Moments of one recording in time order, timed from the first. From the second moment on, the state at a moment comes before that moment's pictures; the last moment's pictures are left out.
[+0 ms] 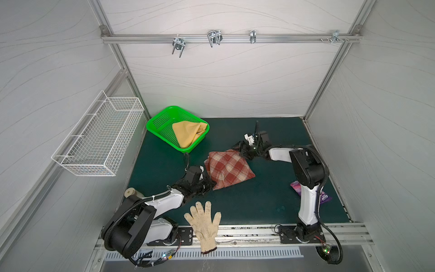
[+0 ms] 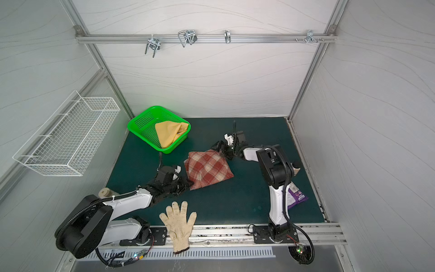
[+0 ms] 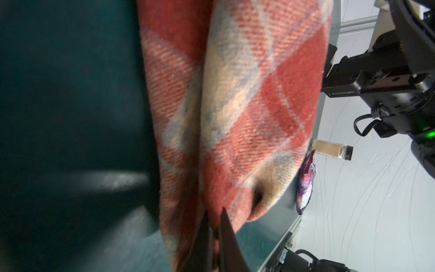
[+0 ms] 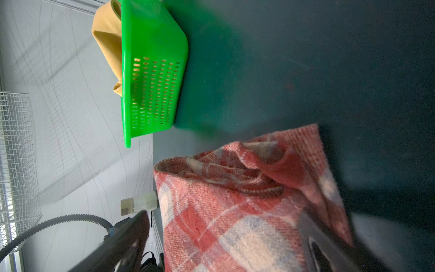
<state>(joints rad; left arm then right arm) -0.48 1.26 0.32 0.17 0.37 -1.02 0.41 2.03 1.16 0.16 -0.71 0.75</state>
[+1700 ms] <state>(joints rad) -0.38 1.23 0.35 0.00 0.38 -0.91 0.56 1.47 0.65 -0.02 -0.40 0.52</state>
